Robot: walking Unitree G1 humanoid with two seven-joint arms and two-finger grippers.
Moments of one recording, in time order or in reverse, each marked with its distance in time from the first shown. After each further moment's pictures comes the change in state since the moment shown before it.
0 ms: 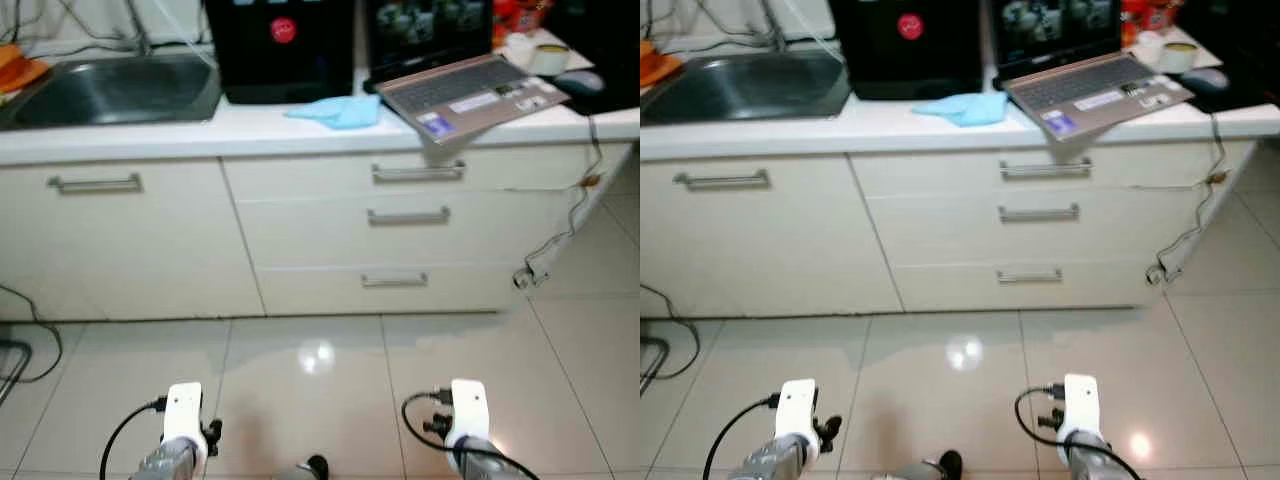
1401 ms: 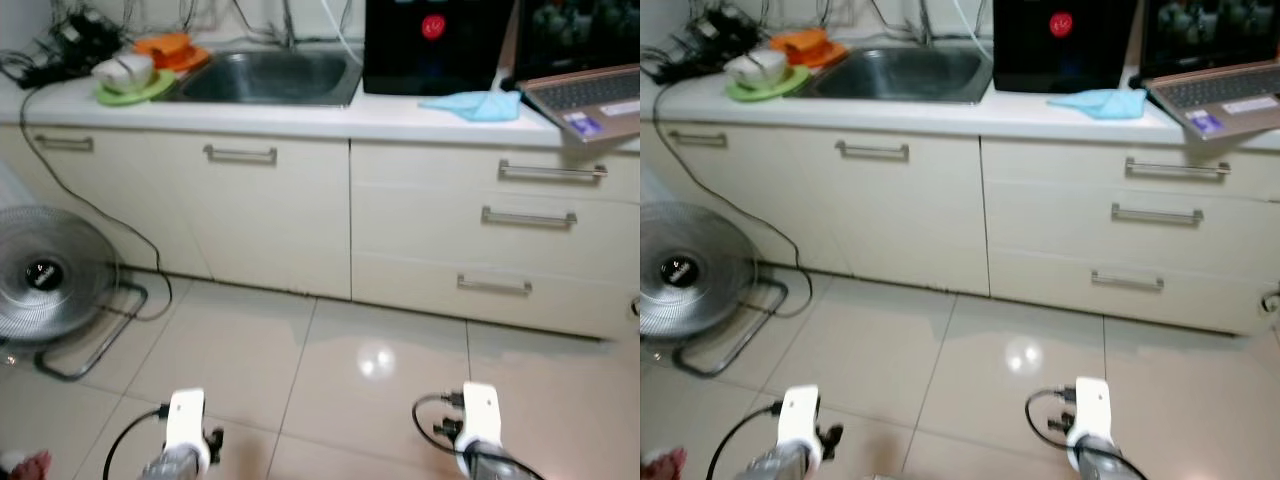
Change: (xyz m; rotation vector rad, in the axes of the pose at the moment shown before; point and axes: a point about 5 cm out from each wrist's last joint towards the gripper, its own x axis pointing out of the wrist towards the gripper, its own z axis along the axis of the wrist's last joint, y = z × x) left arm 0.000 0.000 0.002 0.008 0.008 0.016; right arm -0.001 -0.006 -0.004 0.050 0.007 -0.005
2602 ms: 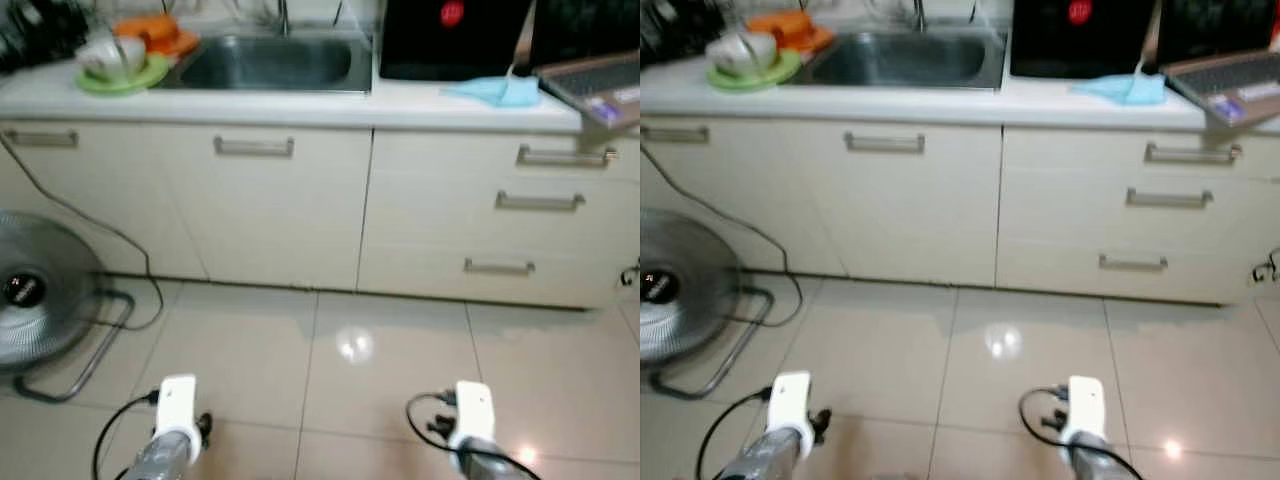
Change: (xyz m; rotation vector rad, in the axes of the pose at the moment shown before) left arm -0.003 0.019 -0.006 0.008 0.017 0.085; right arm 0.003 0.024 0.010 -0.003 -0.028 0.082
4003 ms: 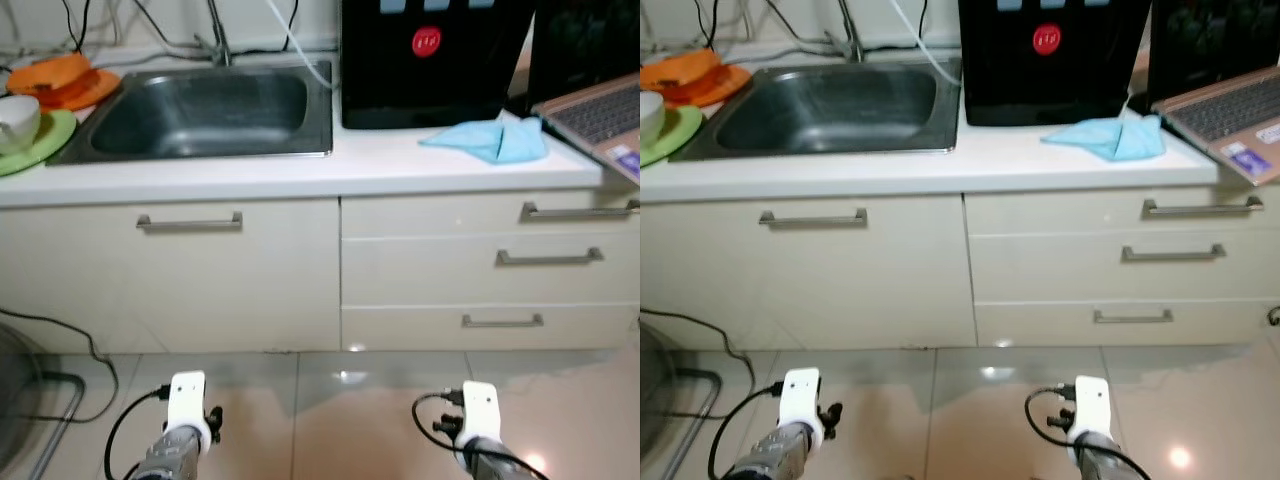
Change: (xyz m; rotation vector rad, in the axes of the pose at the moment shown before) left arm 0.001 -0.012 0.006 -0.003 -0.029 -0.030; right arm -0.004 -0.016 -0.006 0.005 0.016 -0.041
